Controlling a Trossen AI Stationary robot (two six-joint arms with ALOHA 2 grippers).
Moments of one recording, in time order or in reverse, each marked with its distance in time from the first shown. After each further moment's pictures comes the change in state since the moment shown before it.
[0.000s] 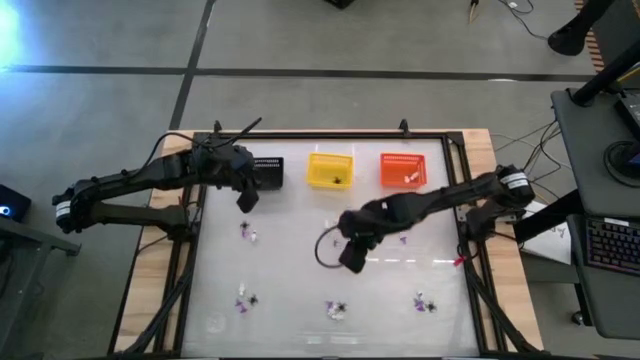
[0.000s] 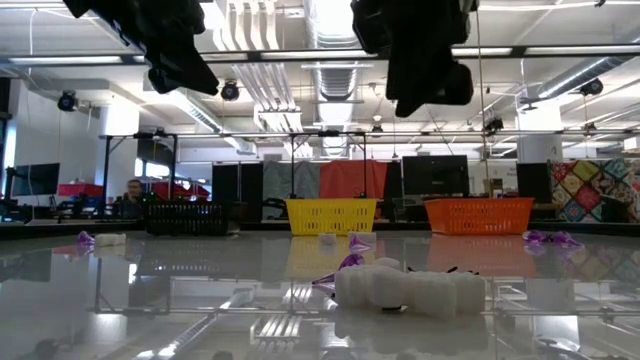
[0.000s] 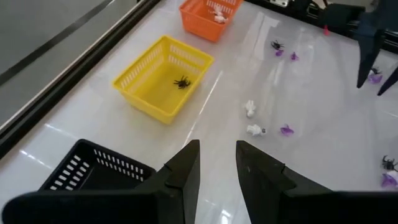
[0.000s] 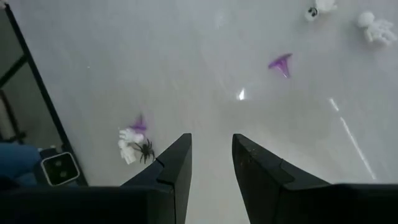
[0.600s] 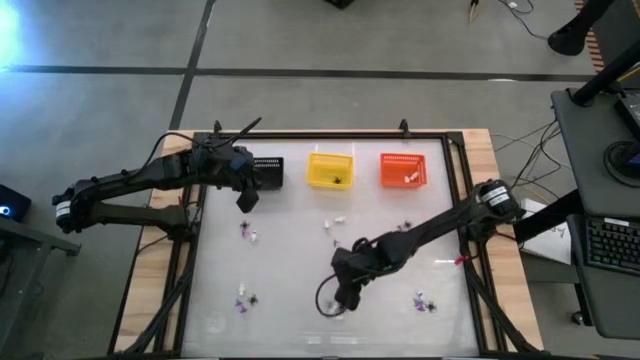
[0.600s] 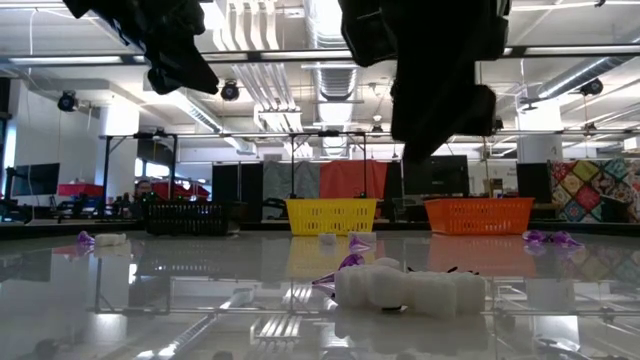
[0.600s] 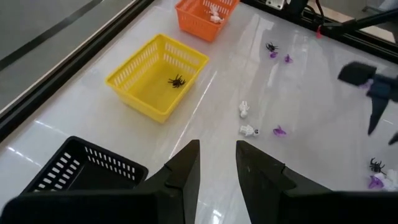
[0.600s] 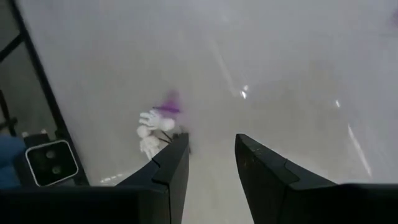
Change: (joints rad) left arm 0.000 0.000 0.000 0.001 0.021 -0.033; right arm 0.197 0.179 0.000 0.201 0.058 0.094
